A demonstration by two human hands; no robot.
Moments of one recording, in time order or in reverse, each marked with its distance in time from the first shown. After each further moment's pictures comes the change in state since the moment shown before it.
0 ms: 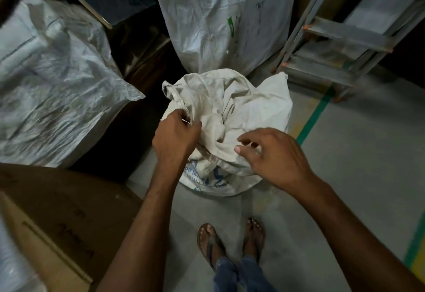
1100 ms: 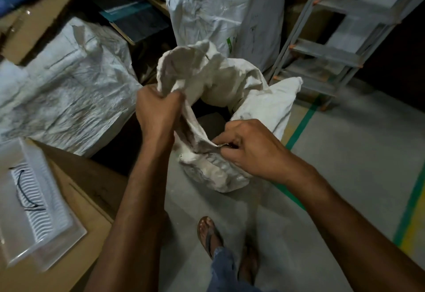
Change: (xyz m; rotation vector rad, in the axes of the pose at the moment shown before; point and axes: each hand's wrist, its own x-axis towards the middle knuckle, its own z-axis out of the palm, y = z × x) left_hand -0.087 0.027 -0.129 -0.673 0.220 -0.013; right_hand -0.074 -0.107 -0.076 0.174 -0.077 -0.321
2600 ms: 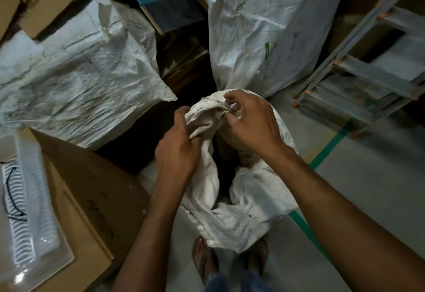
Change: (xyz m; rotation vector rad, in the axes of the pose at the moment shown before) left_hand 0.051 -0.099 0.007 0.598 -0.166 0.219; right_hand 0.172 0.087 0.078 -0.055 0.298 0.088
